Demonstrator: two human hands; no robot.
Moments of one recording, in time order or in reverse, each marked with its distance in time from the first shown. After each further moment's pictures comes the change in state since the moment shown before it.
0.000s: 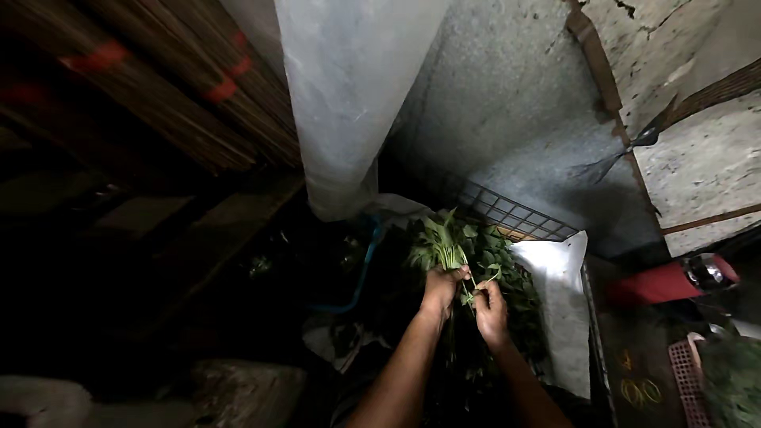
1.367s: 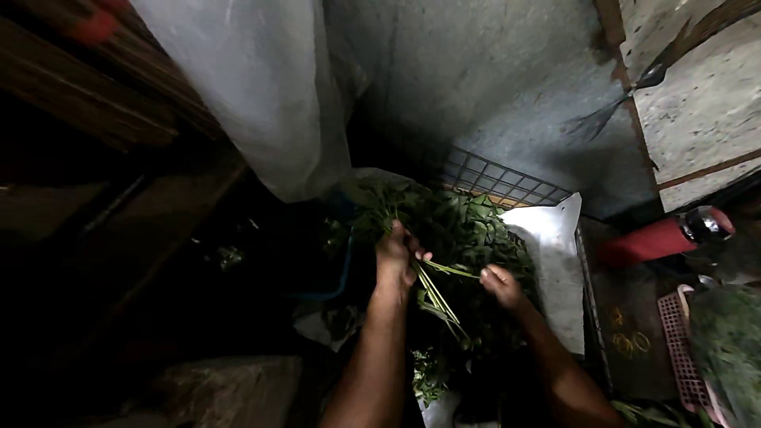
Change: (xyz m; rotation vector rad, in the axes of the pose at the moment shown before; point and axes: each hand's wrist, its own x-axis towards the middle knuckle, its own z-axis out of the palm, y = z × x) left_hand 0.000 0.032 -0.038 -0.262 0.174 0.043; right_hand 0.009 0.044 -0.051 0.139 -0.346 0.084
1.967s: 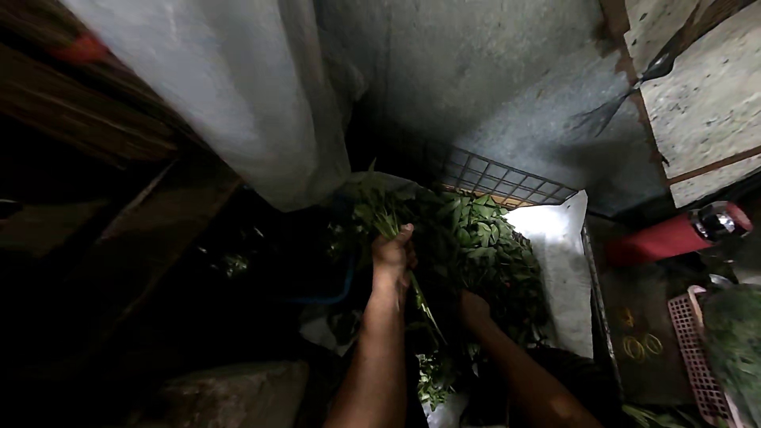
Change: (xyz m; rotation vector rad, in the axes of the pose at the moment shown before) left_hand 0.008 0.007 -0.002 0.190 0.051 0.046; right_hand 0.014 0.004 0.088 -0.760 -0.268 0.637
